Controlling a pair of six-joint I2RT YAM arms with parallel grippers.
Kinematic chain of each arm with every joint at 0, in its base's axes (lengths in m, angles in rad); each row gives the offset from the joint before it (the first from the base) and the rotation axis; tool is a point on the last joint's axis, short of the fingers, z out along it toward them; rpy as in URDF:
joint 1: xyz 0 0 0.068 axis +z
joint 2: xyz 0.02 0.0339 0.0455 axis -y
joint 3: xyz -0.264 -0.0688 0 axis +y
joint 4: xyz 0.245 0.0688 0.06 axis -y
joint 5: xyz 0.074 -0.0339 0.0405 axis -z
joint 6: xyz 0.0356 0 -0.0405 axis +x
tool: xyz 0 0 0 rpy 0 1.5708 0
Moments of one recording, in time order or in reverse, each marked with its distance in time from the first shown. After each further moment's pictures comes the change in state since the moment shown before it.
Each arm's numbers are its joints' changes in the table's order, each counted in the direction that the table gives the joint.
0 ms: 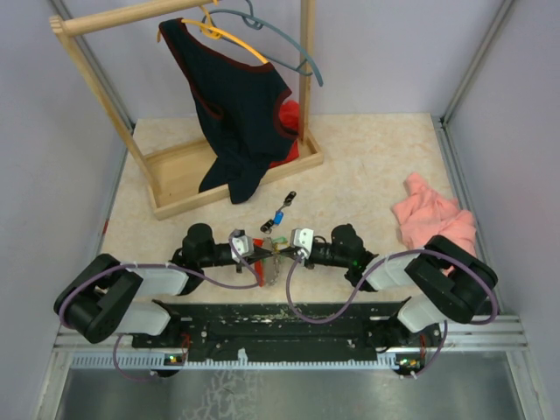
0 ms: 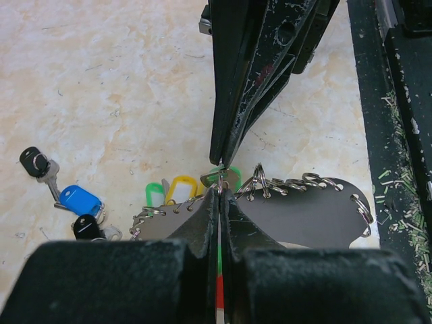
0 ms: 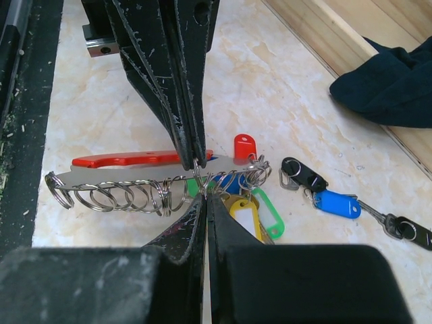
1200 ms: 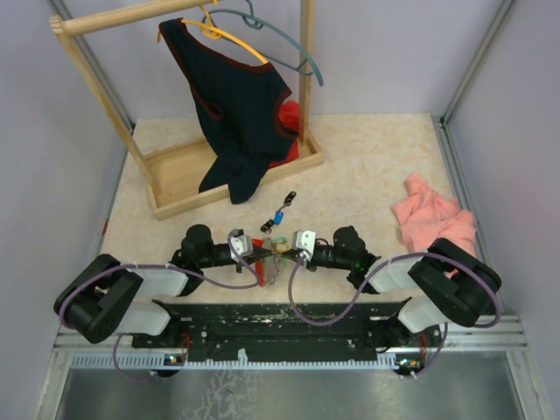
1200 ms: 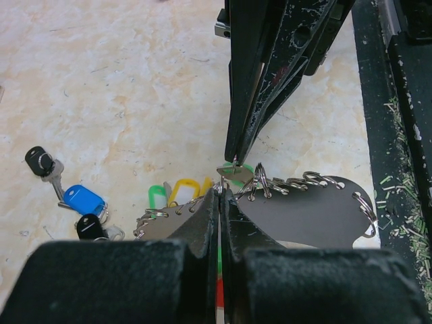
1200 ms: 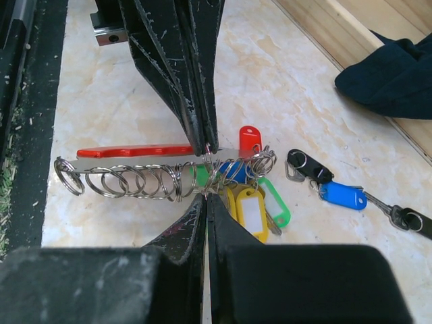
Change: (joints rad) left arm 0.000 0.000 0.011 0.034 -0.014 -0.026; right arm 0.000 0.027 0.026 -0.012 0.000 0.004
